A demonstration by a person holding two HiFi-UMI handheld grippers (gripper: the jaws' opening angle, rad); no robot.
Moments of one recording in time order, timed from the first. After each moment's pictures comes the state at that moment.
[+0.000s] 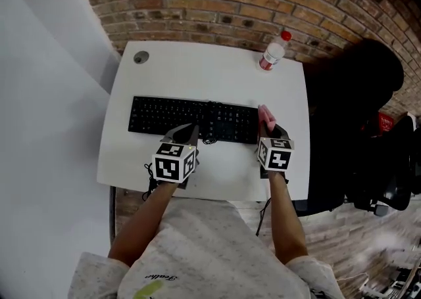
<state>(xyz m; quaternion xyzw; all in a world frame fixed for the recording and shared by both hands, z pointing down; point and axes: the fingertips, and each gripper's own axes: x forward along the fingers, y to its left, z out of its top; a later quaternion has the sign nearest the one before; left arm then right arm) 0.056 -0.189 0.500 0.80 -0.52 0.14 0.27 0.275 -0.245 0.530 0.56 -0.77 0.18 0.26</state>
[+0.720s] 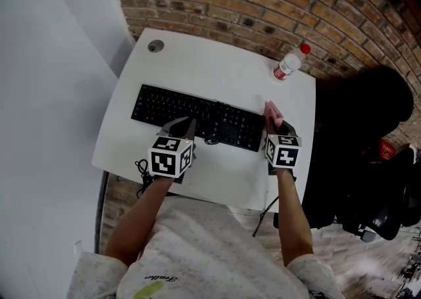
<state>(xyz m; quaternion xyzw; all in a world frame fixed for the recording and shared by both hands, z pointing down) 0.029 -0.197 0.498 0.76 -0.57 0.11 0.28 0.268 -0.289 0.522 0.50 -0.80 0.12 0.30</state>
